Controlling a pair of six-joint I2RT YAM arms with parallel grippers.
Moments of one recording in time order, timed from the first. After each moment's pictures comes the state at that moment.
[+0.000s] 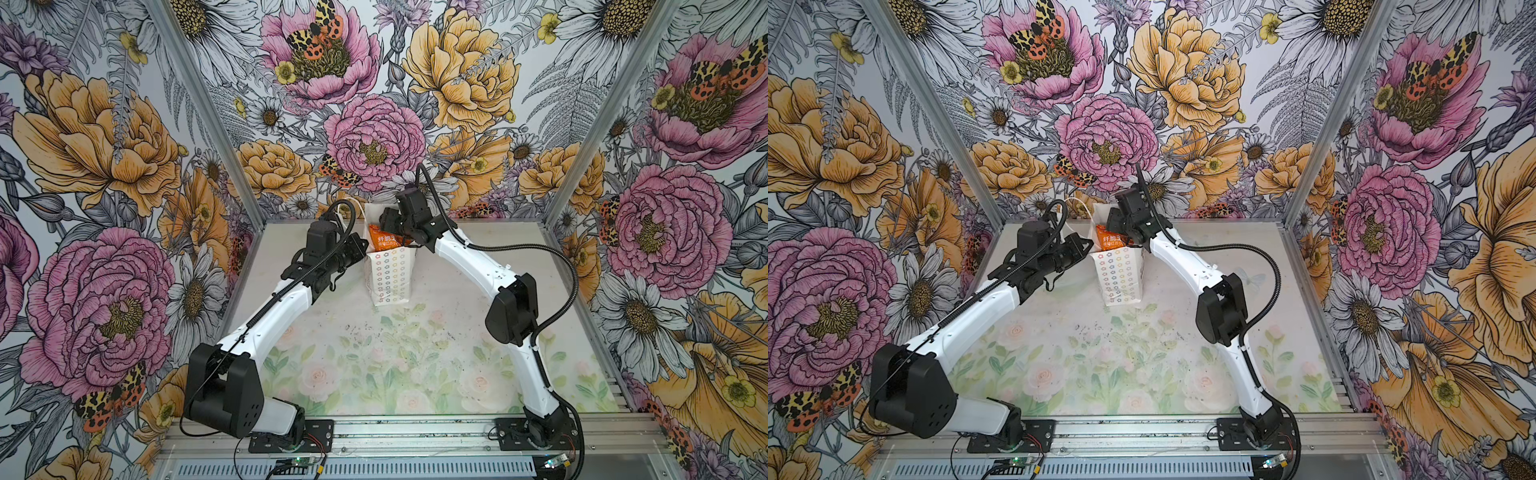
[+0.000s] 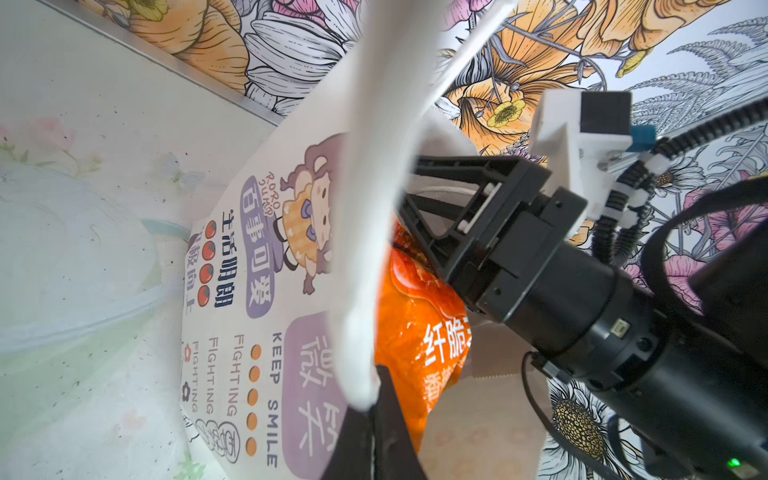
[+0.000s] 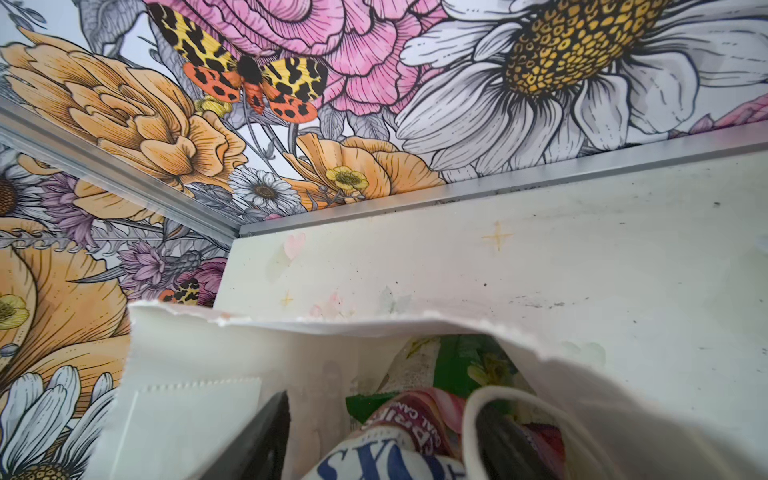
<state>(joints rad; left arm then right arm) -0.32 1.42 1.13 -0.14 0.24 -0.77 0.59 2.27 2.25 -0.55 0.05 0.66</state>
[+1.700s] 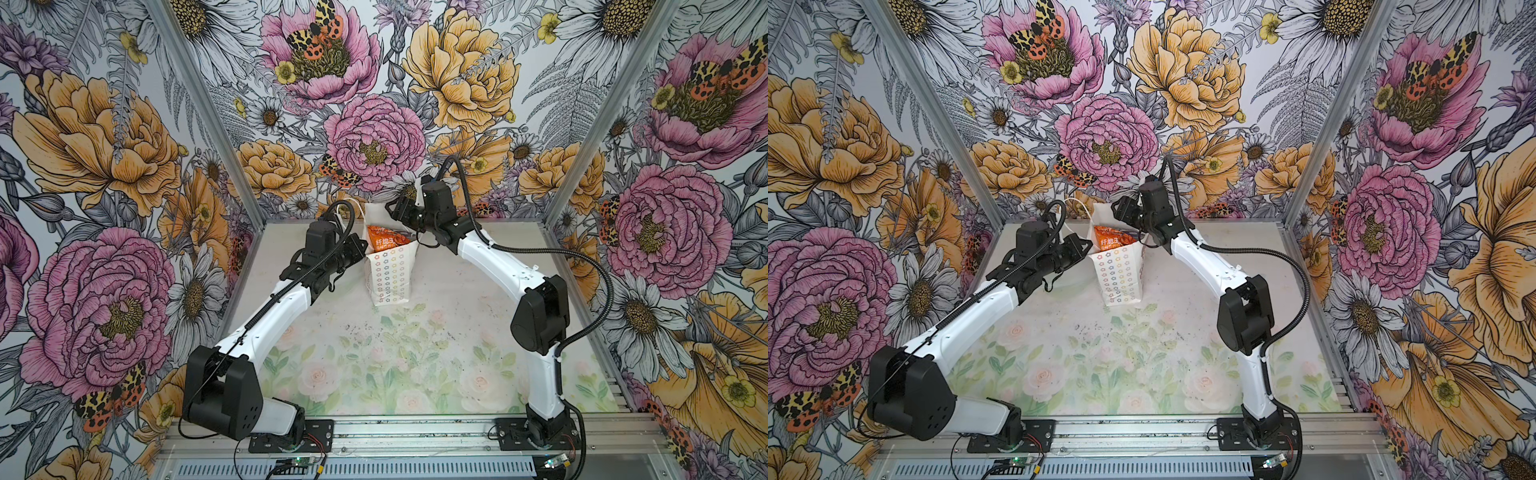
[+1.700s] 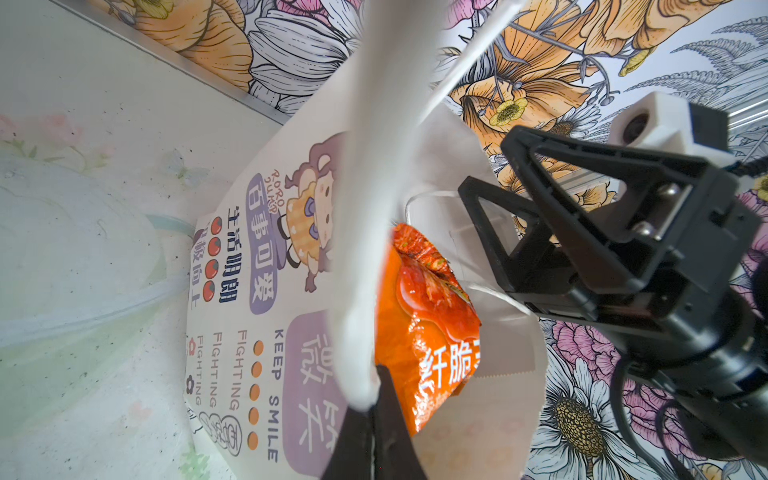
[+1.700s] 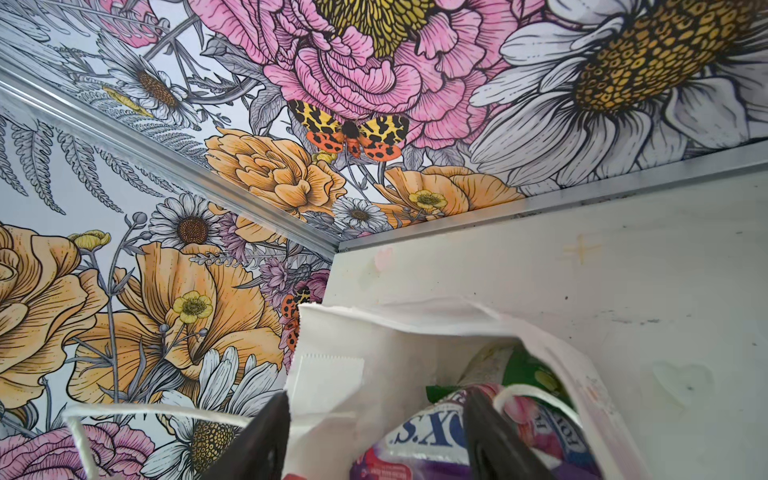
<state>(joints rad) -0.32 1.41 1.13 -0.16 0.24 -0.77 0.53 2.06 1.99 -0.33 -0.18 0.78</state>
